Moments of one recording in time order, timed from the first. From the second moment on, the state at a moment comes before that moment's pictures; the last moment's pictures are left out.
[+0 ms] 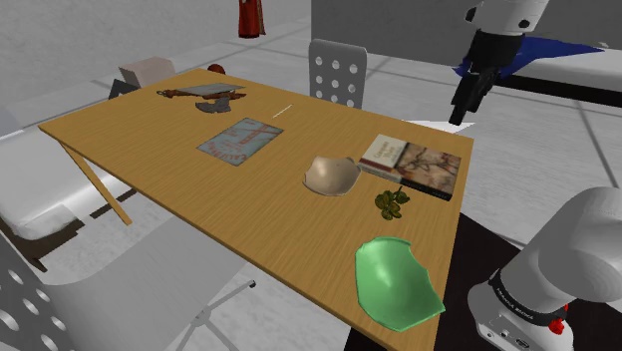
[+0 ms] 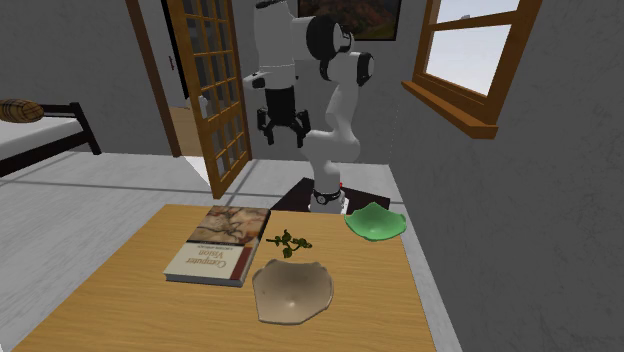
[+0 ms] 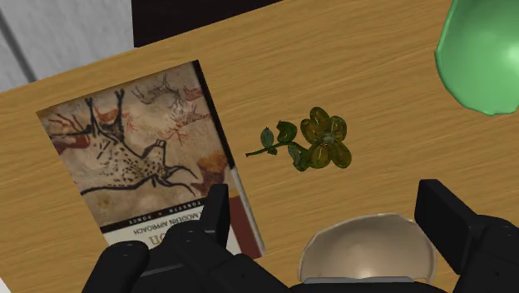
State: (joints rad) arm 0.01 -0.83 -0.07 -2.36 -0.01 1.51 -0.14
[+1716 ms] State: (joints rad) arm 0.00 -0.34 0.13 -2.71 0.15 2.17 0.26
